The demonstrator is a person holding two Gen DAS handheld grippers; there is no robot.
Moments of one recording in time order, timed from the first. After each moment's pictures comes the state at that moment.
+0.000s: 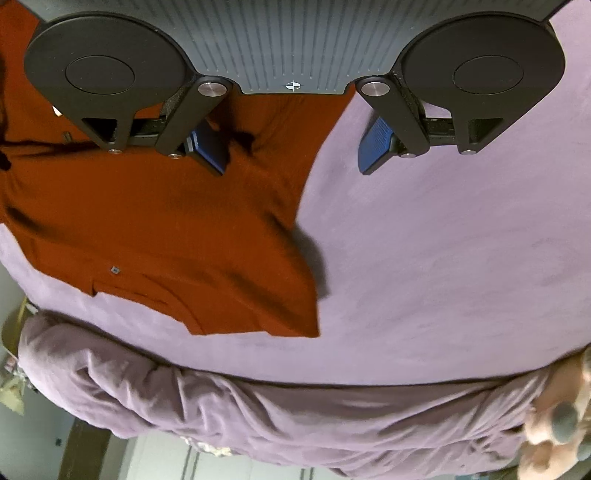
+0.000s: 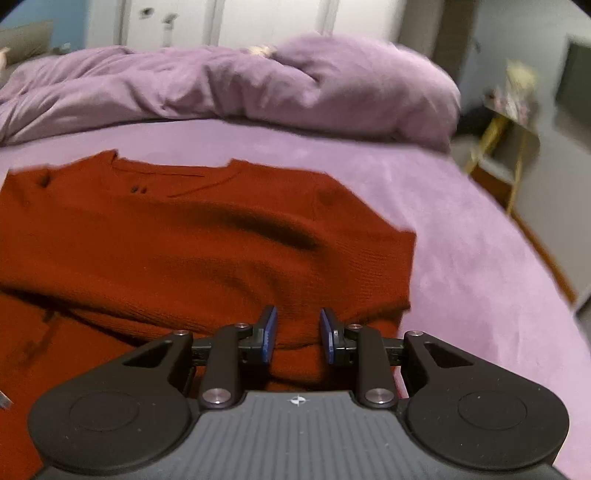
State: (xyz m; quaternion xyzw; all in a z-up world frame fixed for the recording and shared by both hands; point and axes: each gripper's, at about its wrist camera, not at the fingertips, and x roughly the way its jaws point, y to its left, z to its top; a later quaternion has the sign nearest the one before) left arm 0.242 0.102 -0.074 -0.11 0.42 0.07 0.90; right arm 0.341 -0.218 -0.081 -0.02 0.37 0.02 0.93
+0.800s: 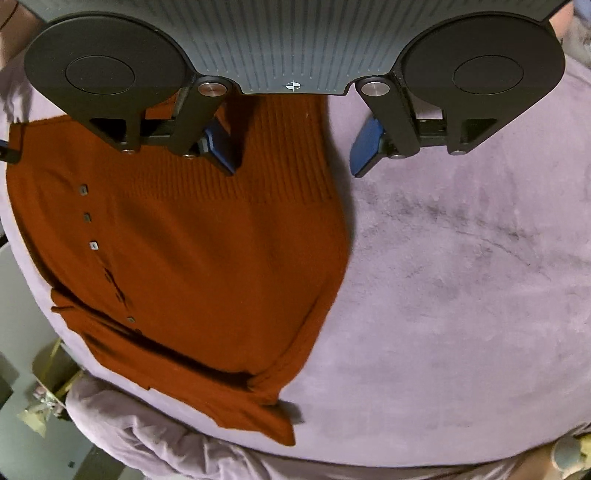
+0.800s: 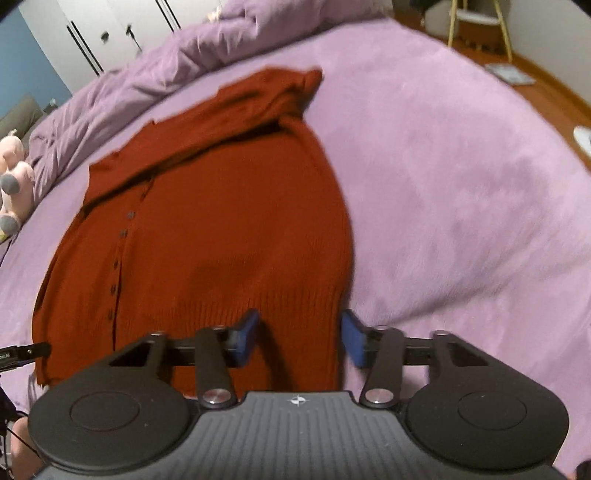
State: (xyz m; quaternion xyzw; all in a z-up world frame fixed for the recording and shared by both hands) left arm 0.042 0.109 -0.075 -0.15 0.49 0.01 0.86; right arm 0.126 -0.334 -0.081 0.12 0.48 0.08 0.87
